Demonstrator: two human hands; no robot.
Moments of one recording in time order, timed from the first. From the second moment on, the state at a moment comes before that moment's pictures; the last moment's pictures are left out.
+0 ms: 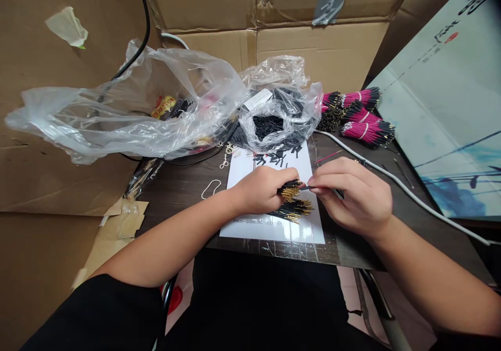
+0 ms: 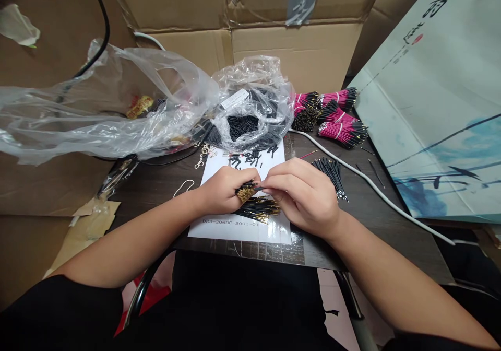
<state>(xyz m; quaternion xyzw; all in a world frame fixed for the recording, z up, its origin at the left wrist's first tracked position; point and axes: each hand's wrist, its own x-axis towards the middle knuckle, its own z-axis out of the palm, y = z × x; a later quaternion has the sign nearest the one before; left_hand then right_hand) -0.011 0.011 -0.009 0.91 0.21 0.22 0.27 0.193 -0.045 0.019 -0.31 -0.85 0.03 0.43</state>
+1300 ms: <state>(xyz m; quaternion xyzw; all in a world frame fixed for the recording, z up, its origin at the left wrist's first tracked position) -0.006 0.010 -0.004 0.88 0.20 0.18 0.39 0.206 -0.045 0.018 -0.29 -0.89 -0.11 0.33</state>
